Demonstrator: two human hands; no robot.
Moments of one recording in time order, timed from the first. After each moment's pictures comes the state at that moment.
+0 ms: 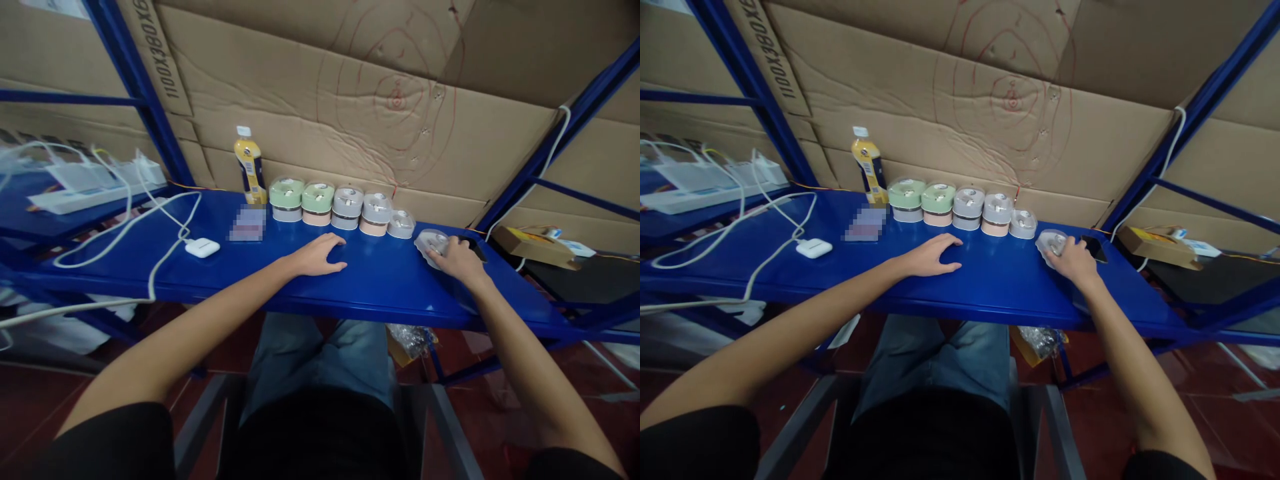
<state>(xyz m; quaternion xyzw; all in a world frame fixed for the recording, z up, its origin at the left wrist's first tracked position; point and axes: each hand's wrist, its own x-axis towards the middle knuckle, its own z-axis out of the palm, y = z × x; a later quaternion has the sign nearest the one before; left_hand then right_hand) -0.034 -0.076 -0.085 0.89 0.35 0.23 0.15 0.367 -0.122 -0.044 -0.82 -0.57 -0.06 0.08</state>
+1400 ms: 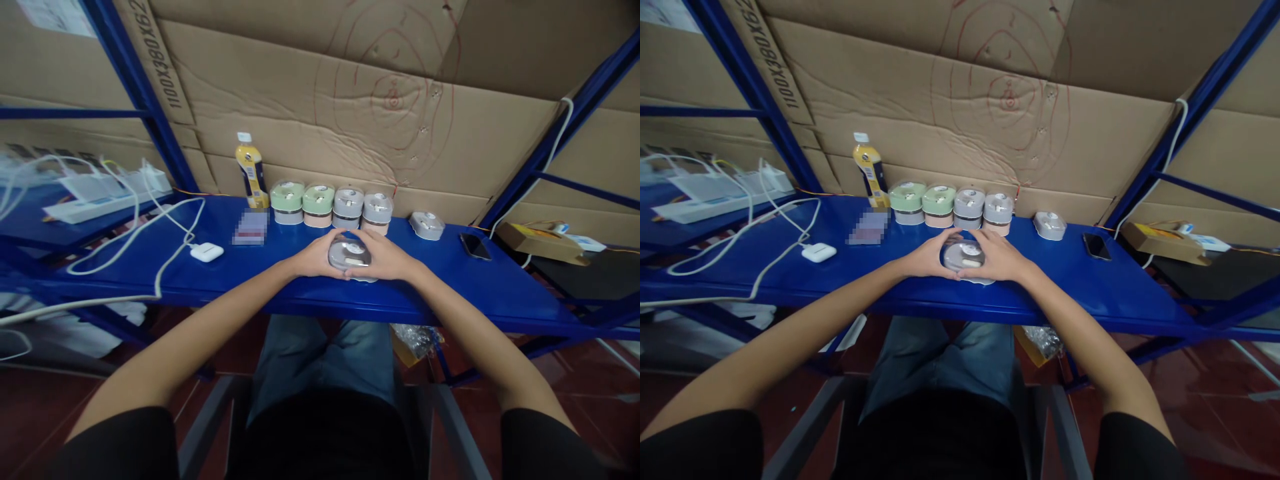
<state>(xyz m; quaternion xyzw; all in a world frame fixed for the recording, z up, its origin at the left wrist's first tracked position) -0.036 -0.068 -0.092 0.86 0.28 0.34 0.26 0.226 -0.108 -0.050 -0.38 -0.90 0.06 0.22</state>
